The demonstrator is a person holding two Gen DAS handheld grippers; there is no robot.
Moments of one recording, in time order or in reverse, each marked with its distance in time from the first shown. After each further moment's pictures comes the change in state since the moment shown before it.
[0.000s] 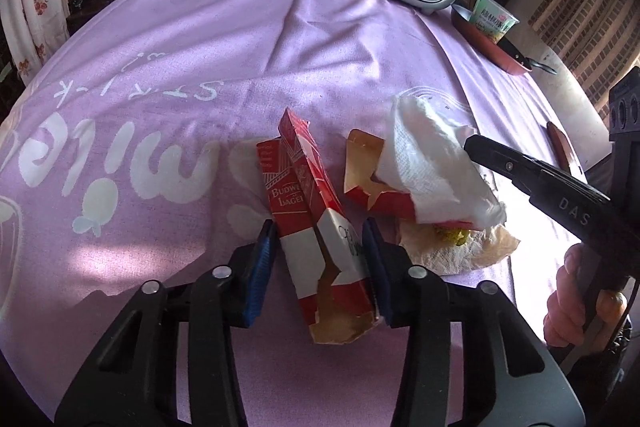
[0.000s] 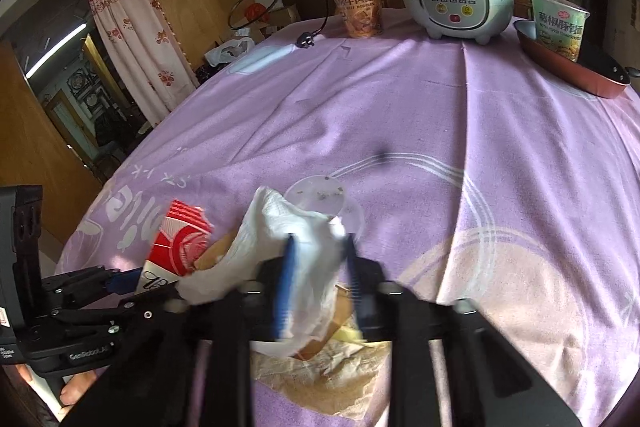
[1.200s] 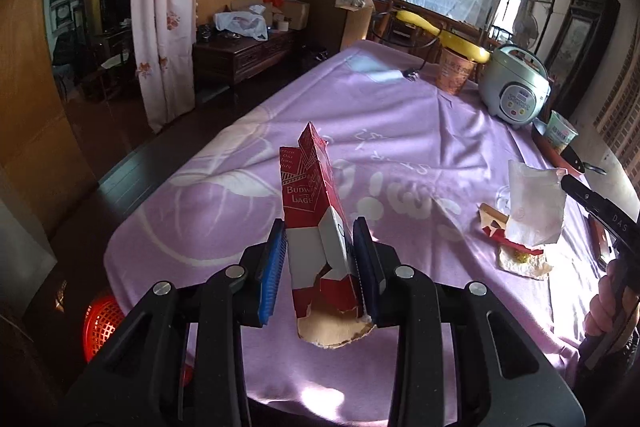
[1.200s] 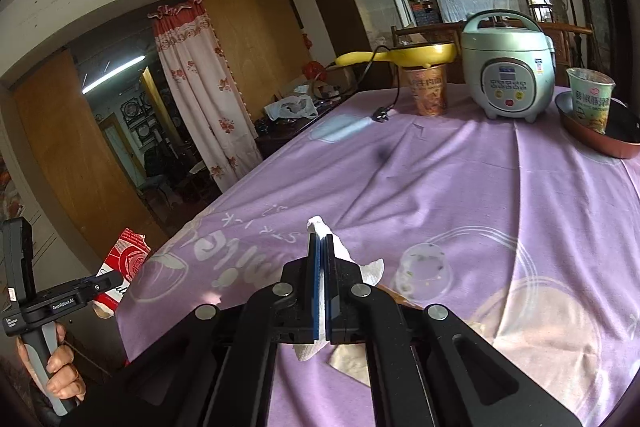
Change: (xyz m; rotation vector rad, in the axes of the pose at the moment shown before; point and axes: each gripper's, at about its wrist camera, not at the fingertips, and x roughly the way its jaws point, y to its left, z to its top) left arm -0.182 0.108 -0.070 -0.218 -0.326 0.311; right arm -0.064 0.080 0.005 -0.110 -0.212 0.147
